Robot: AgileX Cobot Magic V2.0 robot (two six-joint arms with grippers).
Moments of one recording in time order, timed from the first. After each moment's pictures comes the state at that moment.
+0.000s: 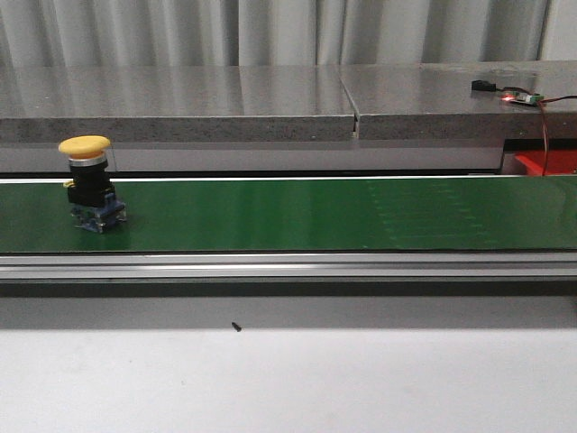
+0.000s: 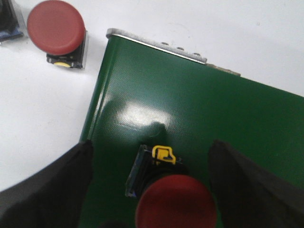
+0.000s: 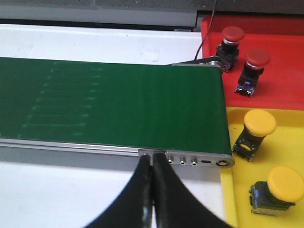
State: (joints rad) left arm 0.31 1.69 -1.32 -0.27 0.88 0.18; right arm 0.00 0.49 -0.46 0.07 0.51 -0.04
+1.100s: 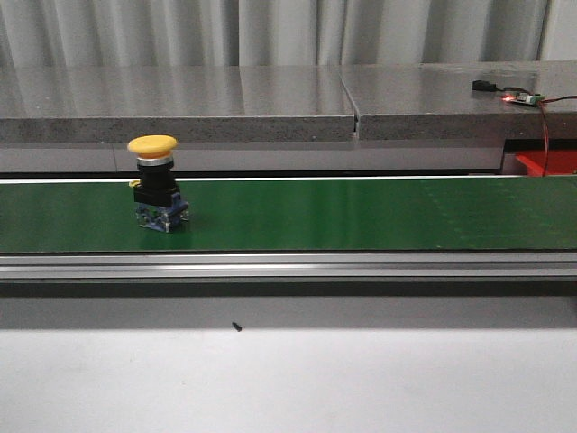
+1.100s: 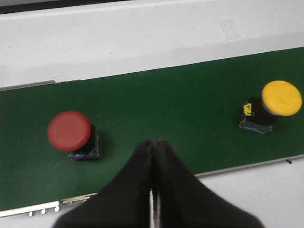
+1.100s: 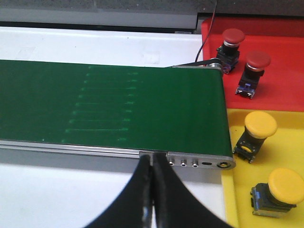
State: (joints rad) left arm -0.06 1.08 -0.95 -0.18 0.73 0.22; right arm 0.00 0.49 -0.46 0.07 0.51 -0.04
